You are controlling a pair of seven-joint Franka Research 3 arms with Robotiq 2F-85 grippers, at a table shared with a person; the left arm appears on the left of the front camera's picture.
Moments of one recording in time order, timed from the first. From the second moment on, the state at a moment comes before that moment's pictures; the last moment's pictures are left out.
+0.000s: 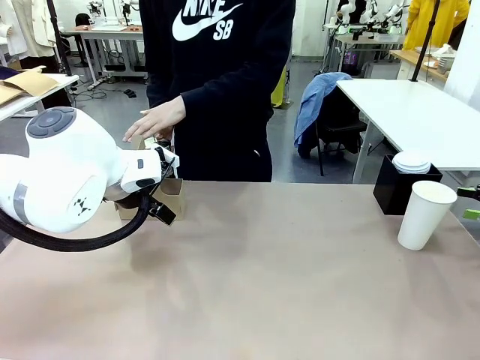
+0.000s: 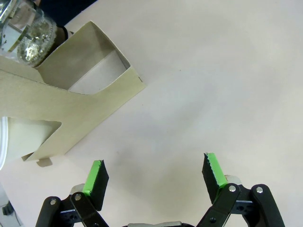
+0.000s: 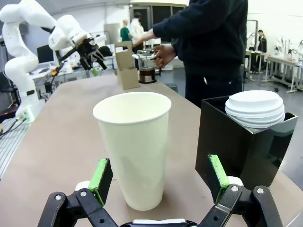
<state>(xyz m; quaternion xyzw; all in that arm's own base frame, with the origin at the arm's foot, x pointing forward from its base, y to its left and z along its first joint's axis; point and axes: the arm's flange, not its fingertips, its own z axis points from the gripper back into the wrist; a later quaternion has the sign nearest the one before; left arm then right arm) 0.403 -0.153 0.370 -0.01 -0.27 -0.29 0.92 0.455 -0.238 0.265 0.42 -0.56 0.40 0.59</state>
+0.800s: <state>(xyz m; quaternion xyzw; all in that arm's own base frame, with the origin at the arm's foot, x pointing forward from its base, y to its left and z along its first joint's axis) 0.403 -0.153 0.370 -0.01 -0.27 -0.29 0.92 0.453 -0.211 0.258 0.43 -0.55 0.41 0.59</state>
